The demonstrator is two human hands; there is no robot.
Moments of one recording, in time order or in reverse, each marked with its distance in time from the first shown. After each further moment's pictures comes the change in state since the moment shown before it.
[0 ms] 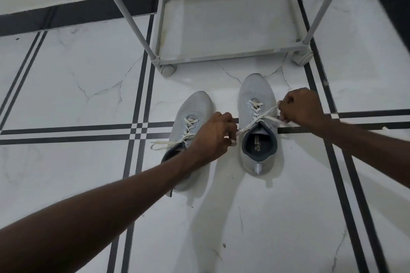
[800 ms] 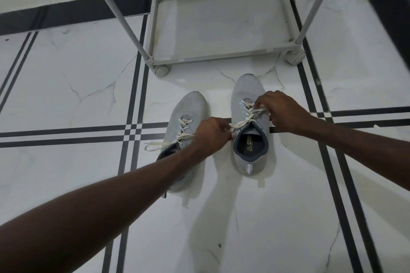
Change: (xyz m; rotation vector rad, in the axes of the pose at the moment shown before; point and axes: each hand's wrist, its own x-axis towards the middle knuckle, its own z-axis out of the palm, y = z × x) left_hand 0.016 0.007 0.012 -0.203 -0.034 -0.547; right_hand 0.001 0.007 0.007 -0.376 -0.227 -0.607
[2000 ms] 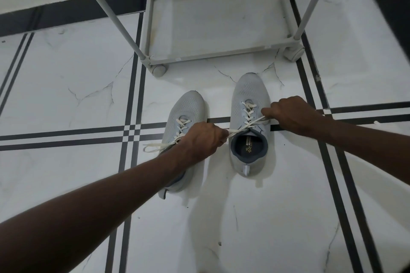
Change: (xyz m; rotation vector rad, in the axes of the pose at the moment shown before) left_hand -0.009 -0.002 -0.026 0.696 -0.215 0.475; right_hand -0.014 0.021 -0.006 -0.442 -0.075 -0.233
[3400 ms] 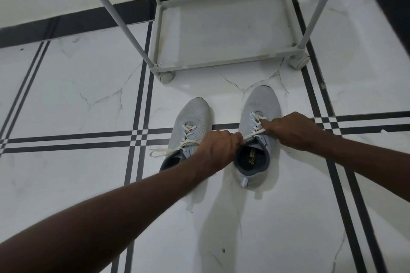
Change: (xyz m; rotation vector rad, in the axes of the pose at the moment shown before) left_hand 0.008 0.027 0.014 0.036 0.263 0.012; right_hand -0.008 -0.018 0.004 0.070 0.051 -0.055
